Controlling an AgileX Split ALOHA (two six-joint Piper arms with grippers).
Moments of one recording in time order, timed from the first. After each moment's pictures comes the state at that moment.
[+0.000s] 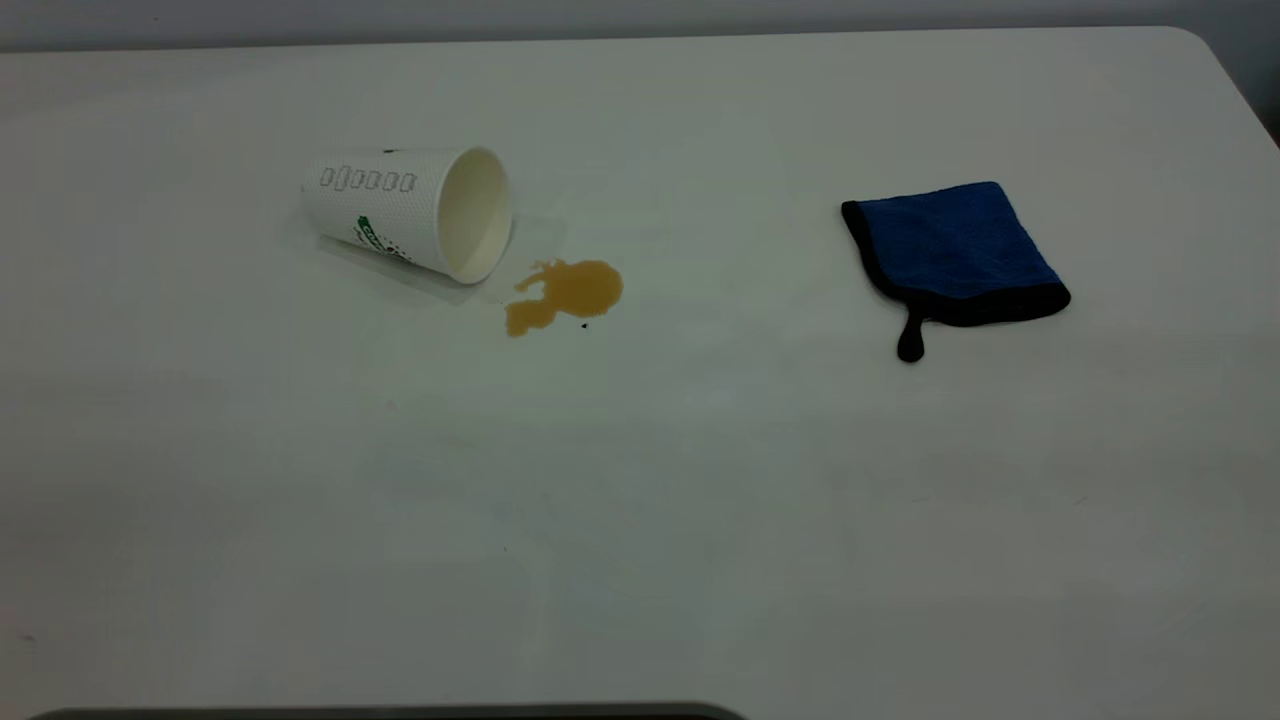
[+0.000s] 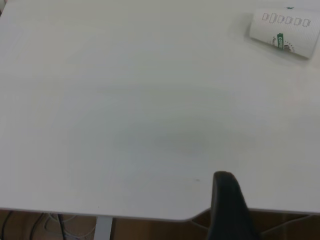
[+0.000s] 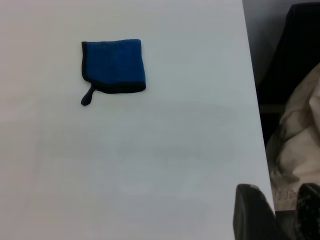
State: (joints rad) left arm 0.04 -0.02 -0.48 0.04 1.11 -0.04; right arm 0.07 0.03 -0.47 -0.06 1.13 0.00
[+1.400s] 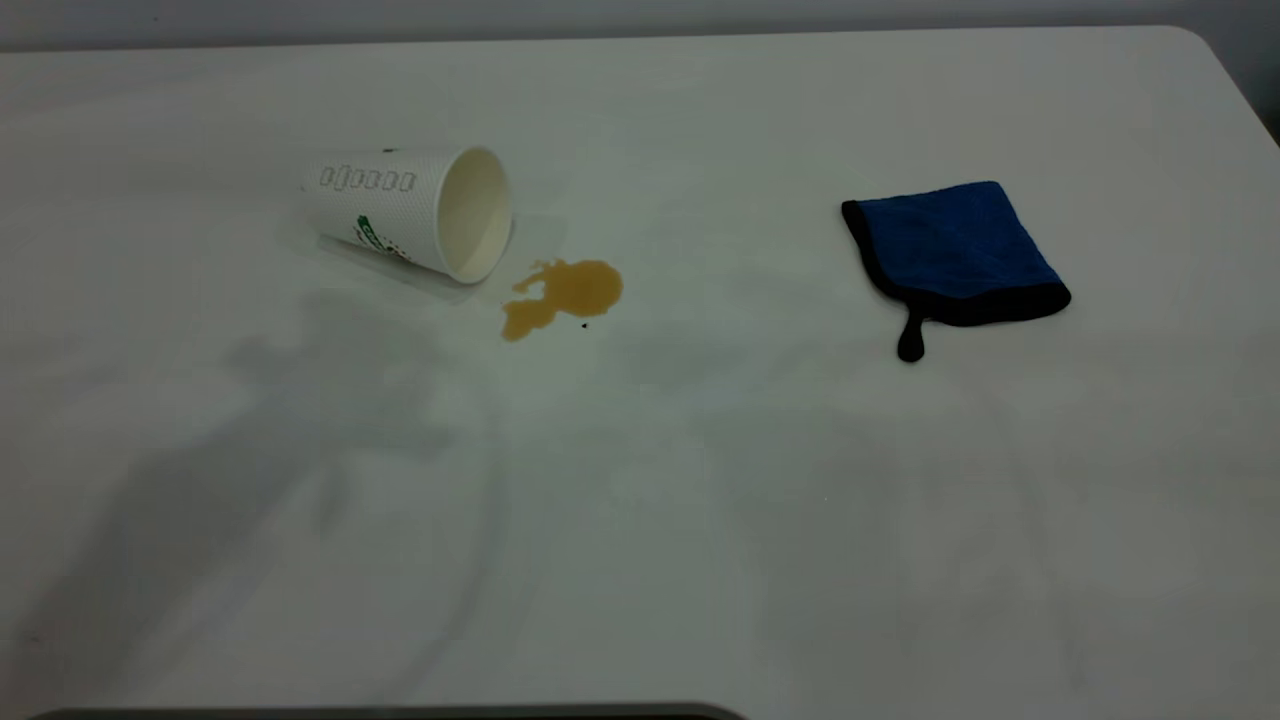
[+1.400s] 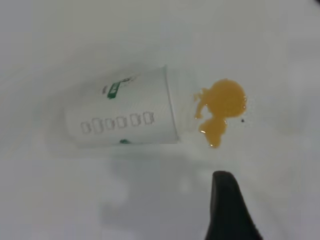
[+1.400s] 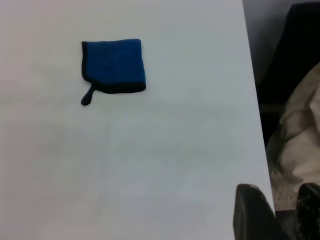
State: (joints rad) left arm -0.38 1.65 -1.04 -0.20 0.34 0.31; right arm 0.07 0.03 -0.47 -0.06 1.13 0.01
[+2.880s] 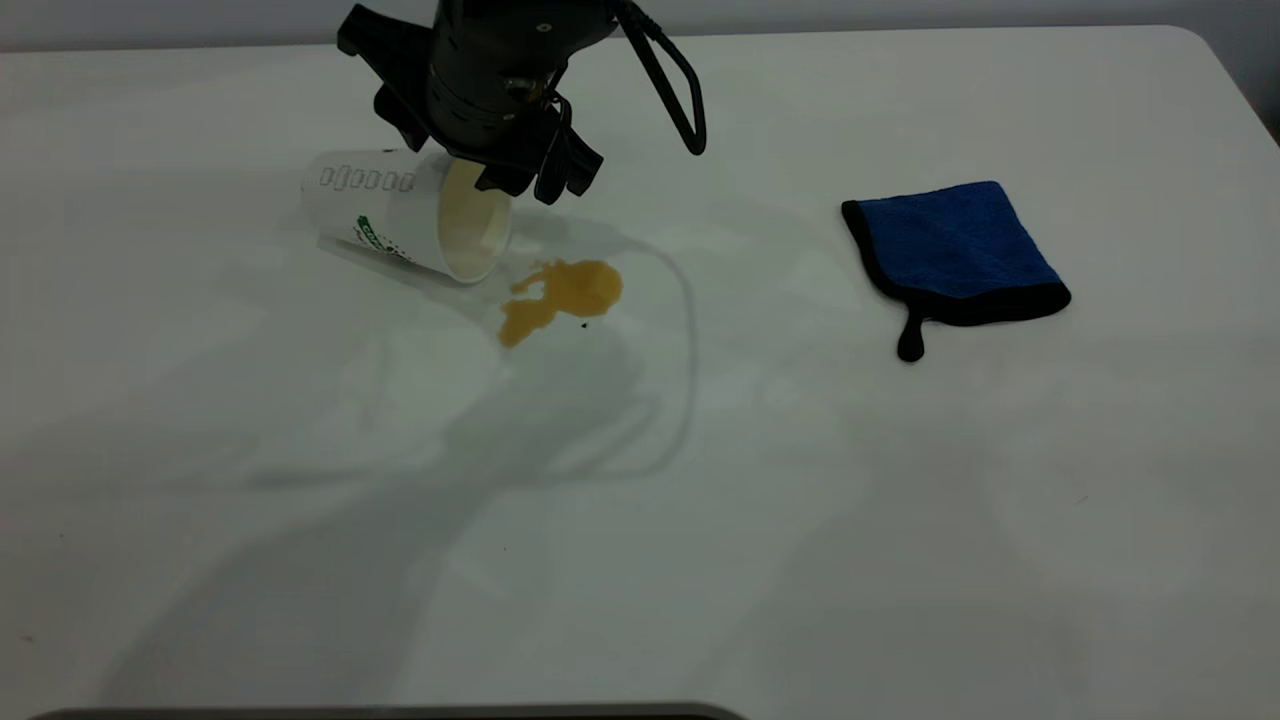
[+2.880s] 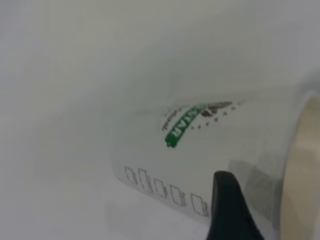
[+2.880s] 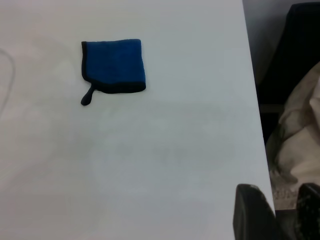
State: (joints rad) left arm -0.66 2.41 -1.55 0.99 0.66 -1.00; right arm 0.07 0.03 -0.47 -0.06 1.13 0.01
